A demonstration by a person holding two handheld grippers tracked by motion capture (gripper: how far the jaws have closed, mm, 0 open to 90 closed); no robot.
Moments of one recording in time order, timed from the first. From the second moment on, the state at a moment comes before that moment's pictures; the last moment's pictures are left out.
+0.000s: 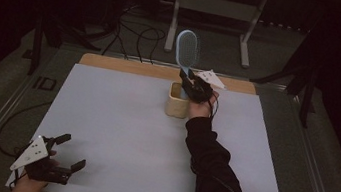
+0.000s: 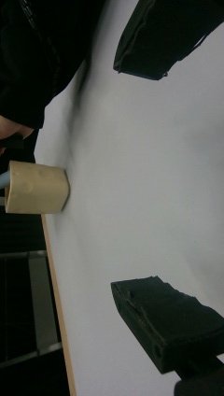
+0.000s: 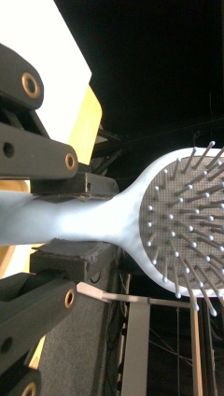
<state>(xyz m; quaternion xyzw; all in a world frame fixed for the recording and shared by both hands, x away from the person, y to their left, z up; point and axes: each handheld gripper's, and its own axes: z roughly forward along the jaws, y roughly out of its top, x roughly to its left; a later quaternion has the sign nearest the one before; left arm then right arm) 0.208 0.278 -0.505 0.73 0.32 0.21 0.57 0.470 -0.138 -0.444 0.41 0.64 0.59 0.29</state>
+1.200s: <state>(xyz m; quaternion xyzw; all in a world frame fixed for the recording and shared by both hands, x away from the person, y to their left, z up) 0.210 0.279 -0.508 0.73 0.32 0.21 0.56 0.457 -0.144 -0.467 0.34 0.69 0.56 0.30</state>
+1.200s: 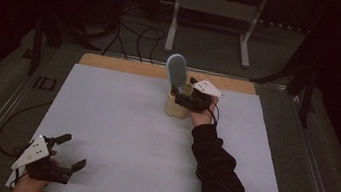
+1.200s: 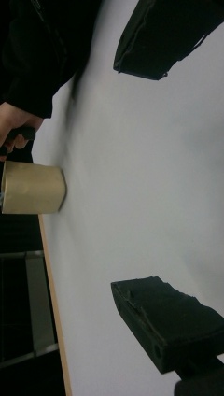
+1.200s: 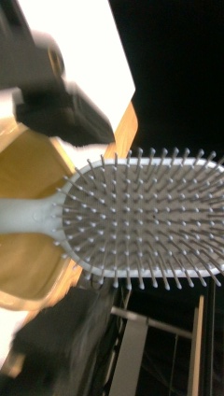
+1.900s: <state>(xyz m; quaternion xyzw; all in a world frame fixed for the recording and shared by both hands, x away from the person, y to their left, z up) 0.210 0.278 -0.506 0.73 0.32 0.21 0.56 0.455 -0.144 -0.454 0.33 0.72 0.55 0.28</state>
